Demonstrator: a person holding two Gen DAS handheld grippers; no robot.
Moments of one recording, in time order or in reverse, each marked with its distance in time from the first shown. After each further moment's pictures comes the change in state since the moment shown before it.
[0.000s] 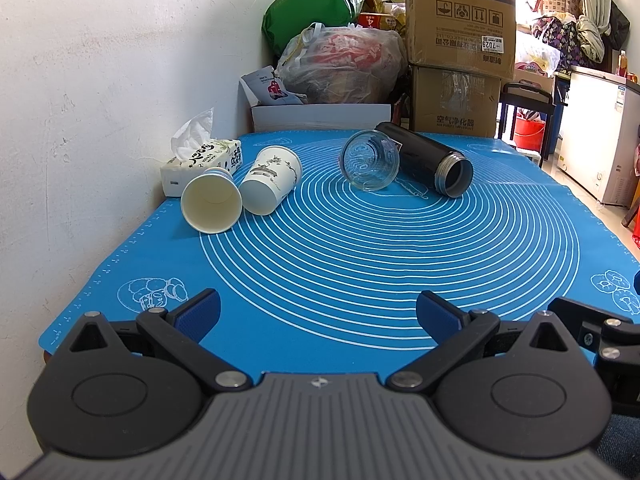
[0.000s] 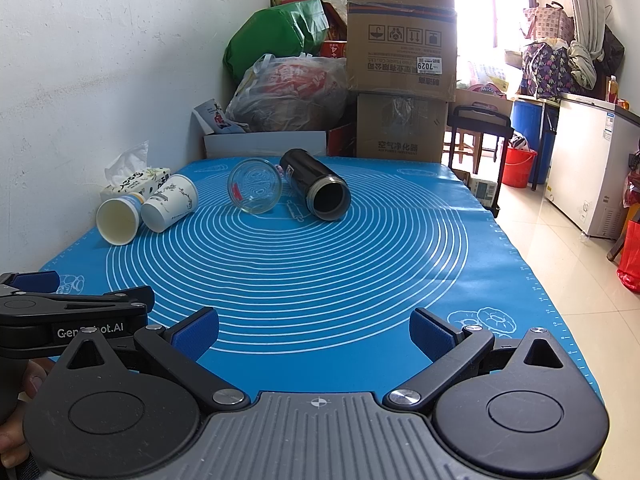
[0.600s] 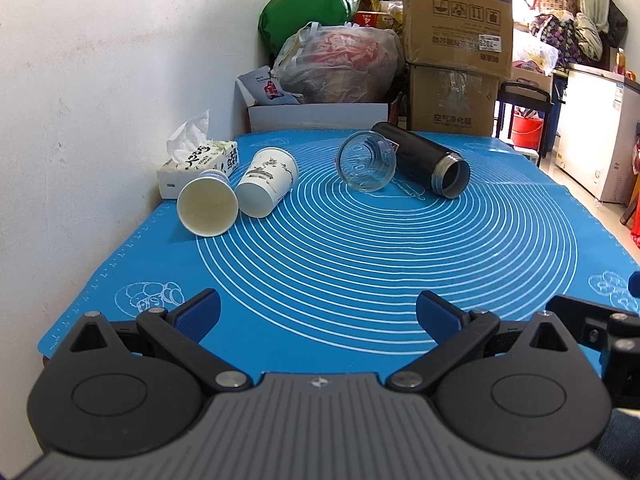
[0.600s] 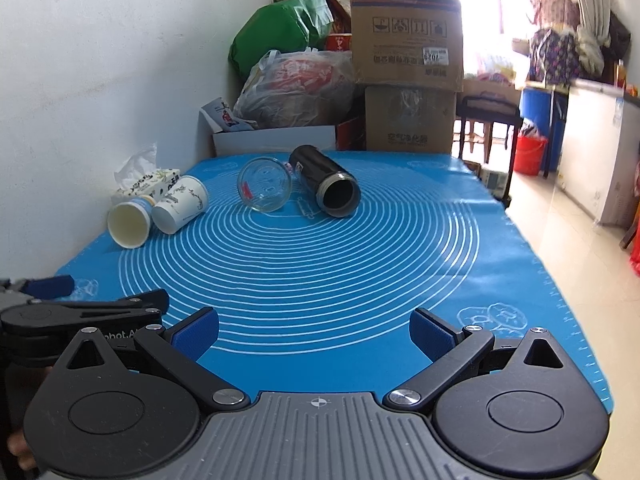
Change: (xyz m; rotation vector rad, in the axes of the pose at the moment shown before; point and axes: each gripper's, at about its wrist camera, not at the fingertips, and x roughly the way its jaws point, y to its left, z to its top) left arm 0.006 0.000 0.007 -0.001 0.013 -0.005; right arm 0.003 -0.011 0.011 0.046 0.031 0.058
